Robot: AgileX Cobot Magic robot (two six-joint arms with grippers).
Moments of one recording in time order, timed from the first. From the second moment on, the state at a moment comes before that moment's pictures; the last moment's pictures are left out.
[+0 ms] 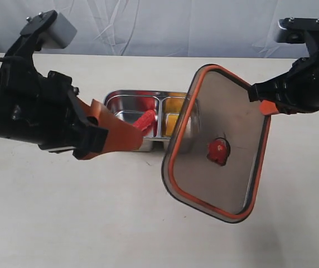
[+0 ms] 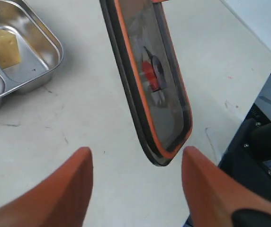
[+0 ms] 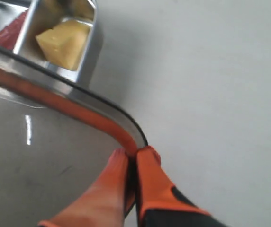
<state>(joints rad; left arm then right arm) -0.57 1.15 -0.81 -0.91 0.69 0.62 0.32 1.42 -0.93 0.34 0.67 -0.25</state>
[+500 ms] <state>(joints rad) -0.57 1.16 -0.81 -1.04 0.71 0.71 0.32 1.42 -0.93 0.62 0.67 -0.50</state>
